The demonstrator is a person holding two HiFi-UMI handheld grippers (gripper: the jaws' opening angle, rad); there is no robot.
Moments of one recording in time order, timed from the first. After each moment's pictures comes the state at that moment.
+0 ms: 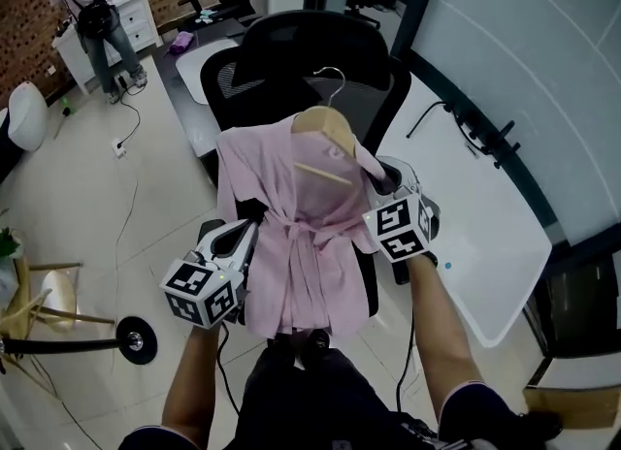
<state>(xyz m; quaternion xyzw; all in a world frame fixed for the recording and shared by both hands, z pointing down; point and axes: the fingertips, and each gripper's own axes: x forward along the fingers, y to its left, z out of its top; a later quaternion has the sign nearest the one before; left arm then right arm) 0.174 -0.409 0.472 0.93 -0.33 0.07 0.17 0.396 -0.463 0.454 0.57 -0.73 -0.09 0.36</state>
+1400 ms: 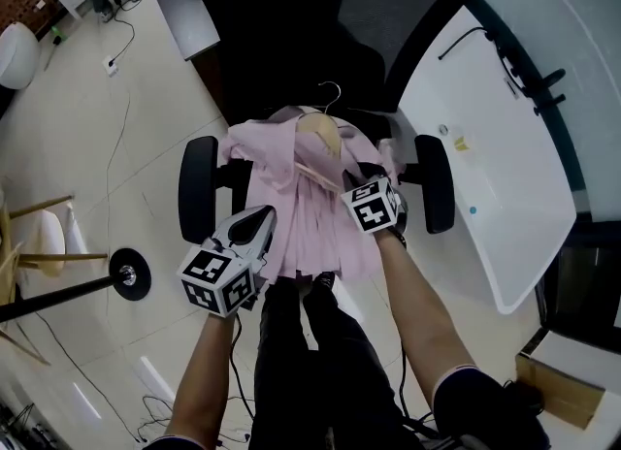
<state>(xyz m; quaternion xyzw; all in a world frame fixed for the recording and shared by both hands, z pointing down) 0.180 -0.348 0.645 0.89 -0.33 0.12 0.29 0.353 -0.412 0.779 0.50 -0.74 0.19 0.41</state>
